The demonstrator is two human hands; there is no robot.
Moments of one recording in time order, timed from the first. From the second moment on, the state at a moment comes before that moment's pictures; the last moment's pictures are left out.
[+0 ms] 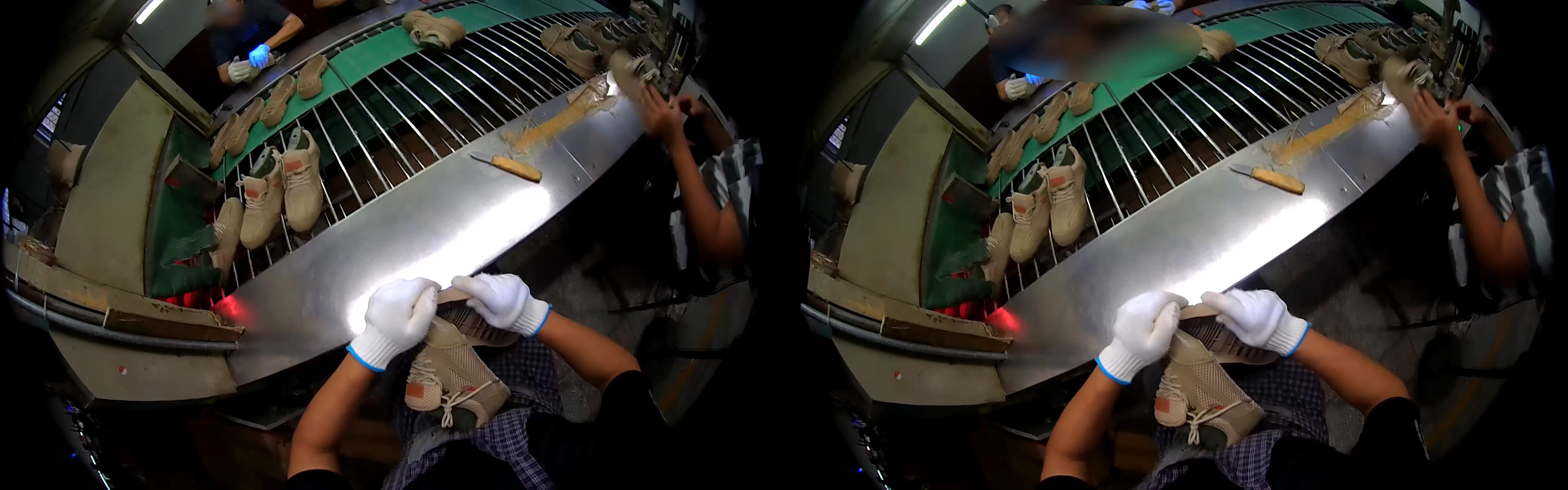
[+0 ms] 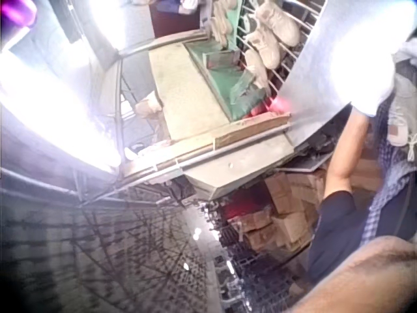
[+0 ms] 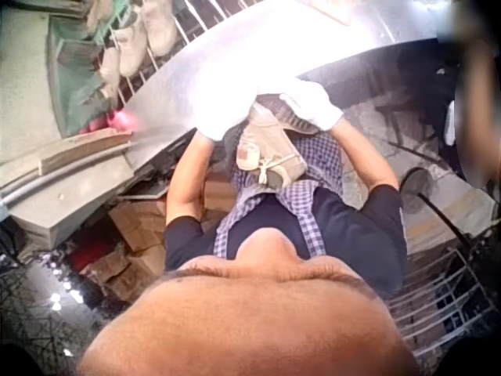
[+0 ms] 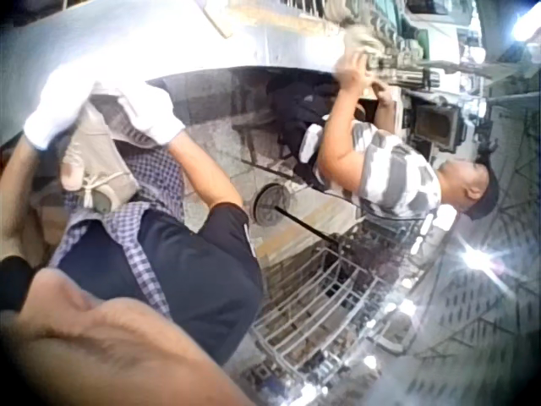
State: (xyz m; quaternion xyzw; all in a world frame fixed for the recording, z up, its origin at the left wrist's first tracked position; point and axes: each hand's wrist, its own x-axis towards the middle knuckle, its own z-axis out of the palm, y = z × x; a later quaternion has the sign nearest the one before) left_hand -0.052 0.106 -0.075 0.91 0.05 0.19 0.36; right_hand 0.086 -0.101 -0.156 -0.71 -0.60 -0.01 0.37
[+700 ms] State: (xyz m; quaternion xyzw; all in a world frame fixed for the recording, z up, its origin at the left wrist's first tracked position) left_hand -0.046 0.103 -0.072 0.95 0.10 0.12 0.27; right_hand 0.037 -0.113 -0.072 -0.74 -0.60 0.17 0.25
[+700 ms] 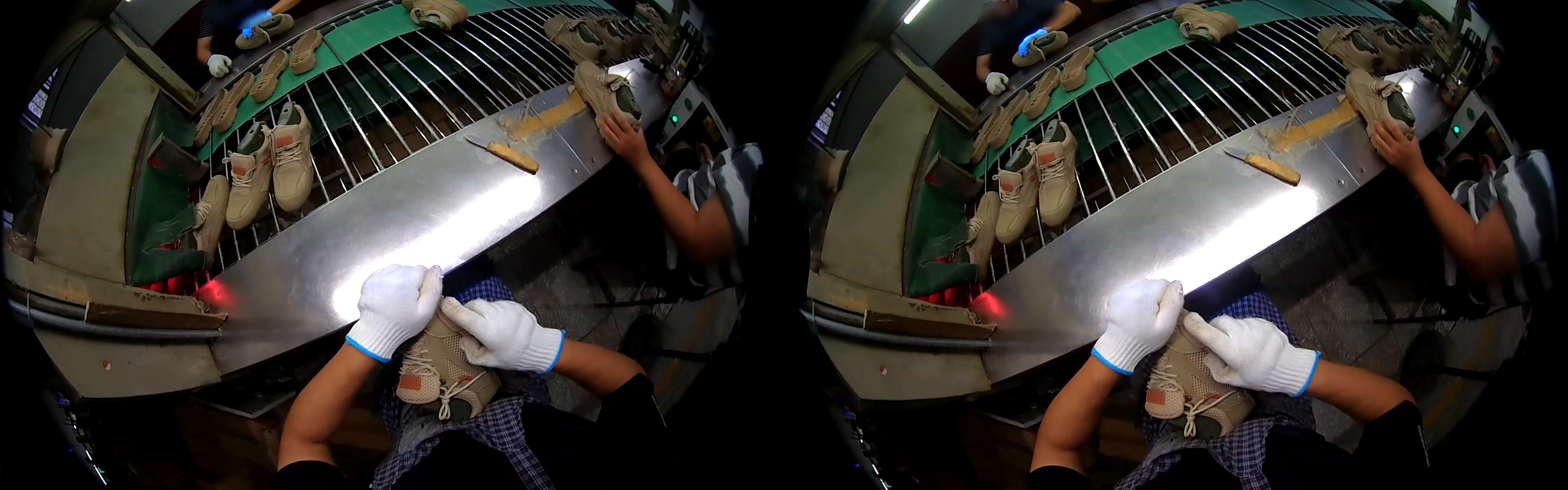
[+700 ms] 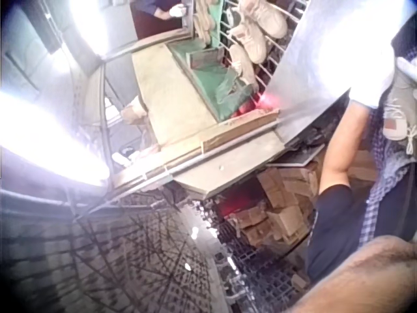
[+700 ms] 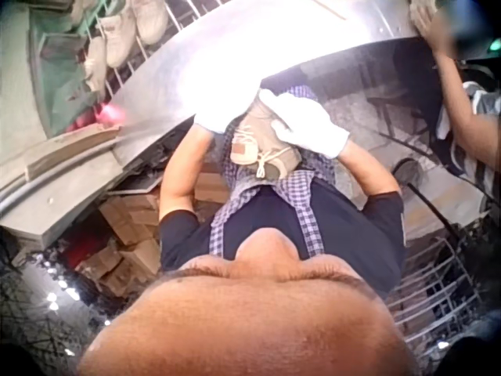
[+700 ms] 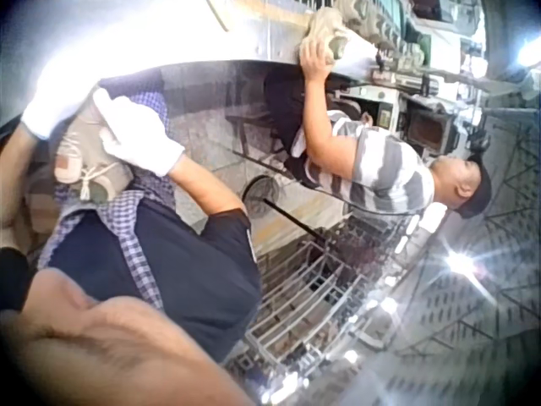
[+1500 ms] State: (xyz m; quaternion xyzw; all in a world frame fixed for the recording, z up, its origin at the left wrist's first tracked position) left_hand -0.093 0.119 -0.141 0.59 0.26 0.24 0.73; right_hand 0.063 -0.024 -0.038 -0.74 -0.50 0.39 0.23
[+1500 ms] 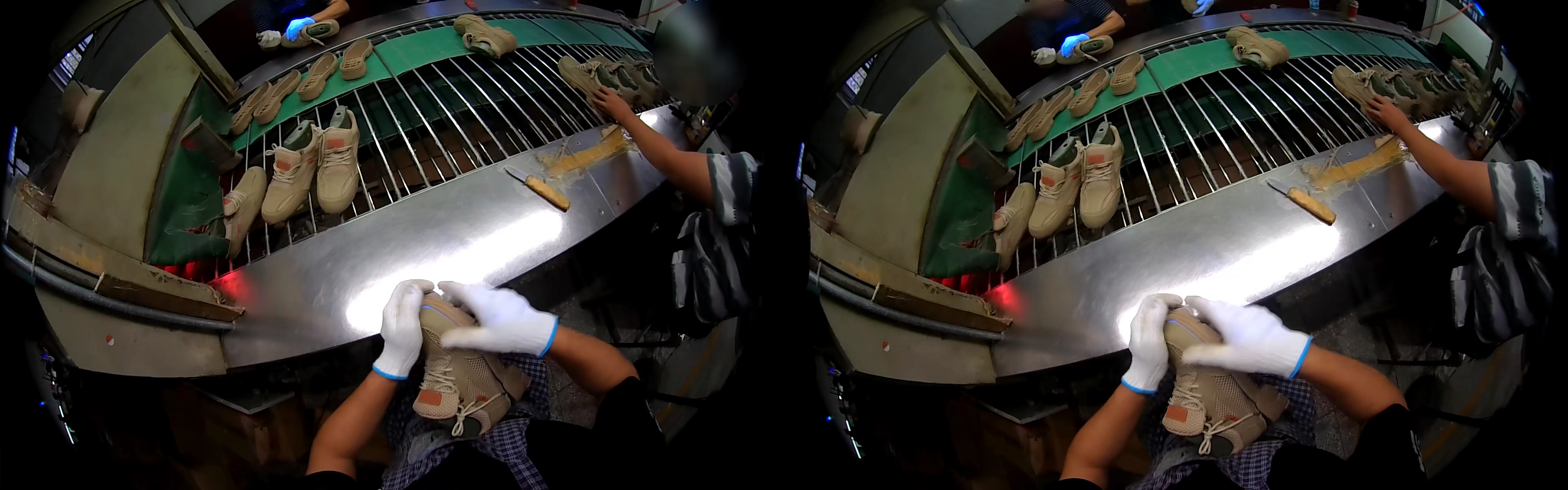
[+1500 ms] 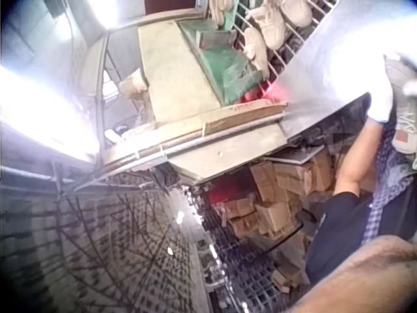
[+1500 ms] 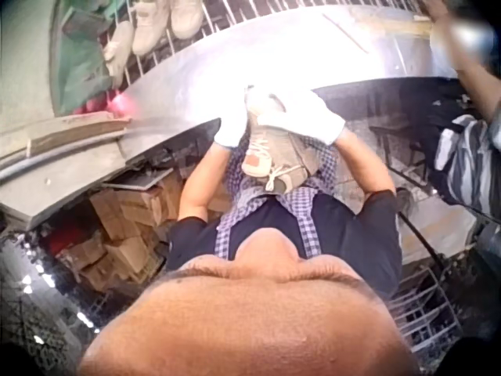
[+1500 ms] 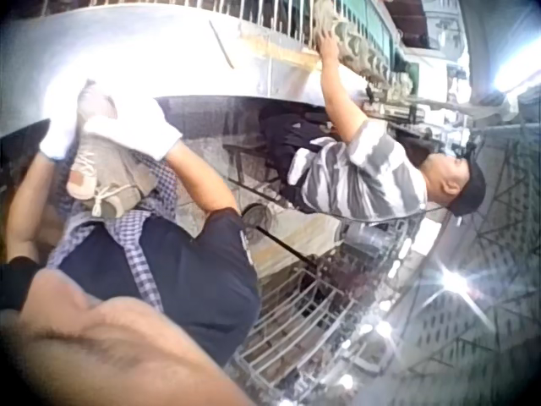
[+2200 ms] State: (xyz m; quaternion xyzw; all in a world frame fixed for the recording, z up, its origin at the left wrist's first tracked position) left_hand -0.124 0.168 -0.001 0.82 0.07 -0.13 0.55; right_hand 0.017 -0.136 0.005 -0.71 -0.35 0.47 0.38
